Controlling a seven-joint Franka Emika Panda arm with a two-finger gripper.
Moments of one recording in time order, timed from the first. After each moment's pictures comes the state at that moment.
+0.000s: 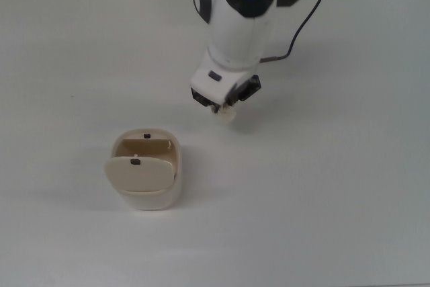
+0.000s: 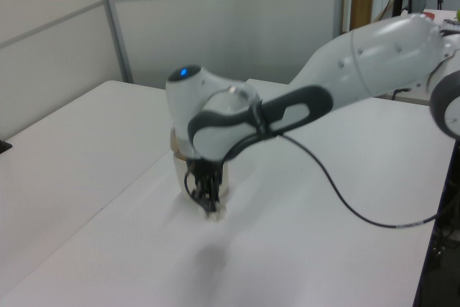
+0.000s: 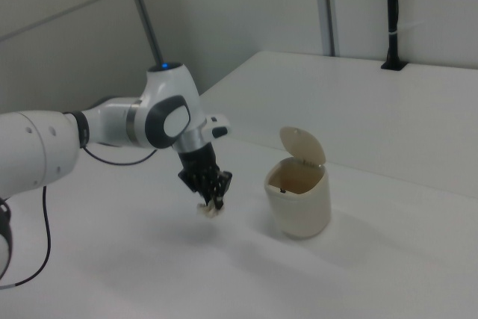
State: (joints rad) arm 0.21 0.37 -0.04 -1.61 -0.05 1.98 0.01
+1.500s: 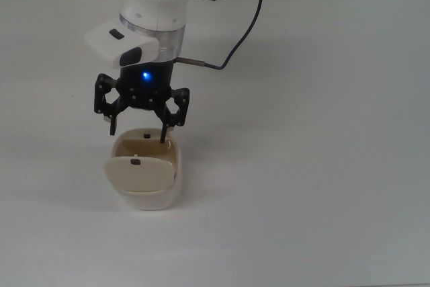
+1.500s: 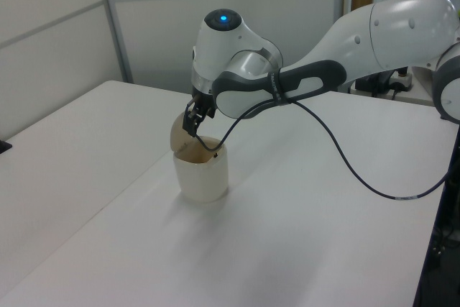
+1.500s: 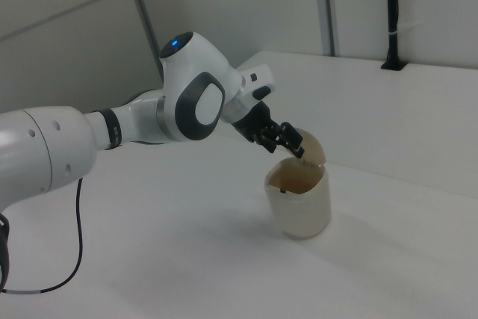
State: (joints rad) arm 0.08 0.35 -0.10 -1.56 -0.24 2.34 0.18
